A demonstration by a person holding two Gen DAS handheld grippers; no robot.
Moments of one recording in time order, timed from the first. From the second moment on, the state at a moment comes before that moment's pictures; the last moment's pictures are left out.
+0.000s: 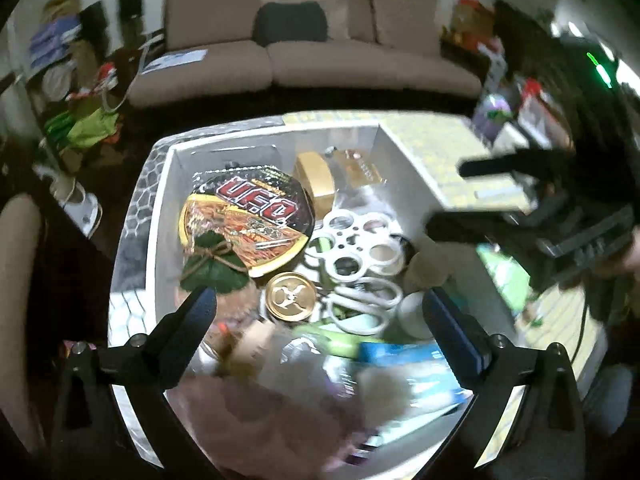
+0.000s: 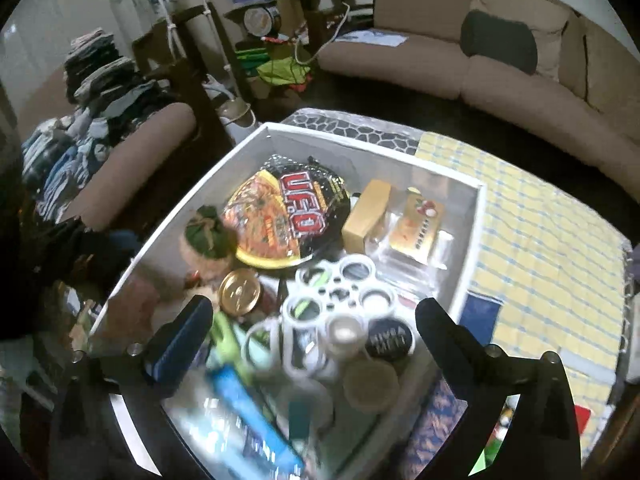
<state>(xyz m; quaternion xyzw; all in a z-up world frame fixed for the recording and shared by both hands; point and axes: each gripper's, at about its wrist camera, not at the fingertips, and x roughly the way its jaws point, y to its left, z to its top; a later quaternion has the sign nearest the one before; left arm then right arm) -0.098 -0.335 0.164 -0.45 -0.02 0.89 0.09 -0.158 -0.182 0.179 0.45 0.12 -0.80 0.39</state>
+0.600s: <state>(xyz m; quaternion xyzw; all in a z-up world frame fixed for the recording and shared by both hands) -0.019 -0.228 0.204 -0.40 -0.10 0.91 0.05 -0.079 0.005 0.201 0.42 0.09 -0.83 0.36</state>
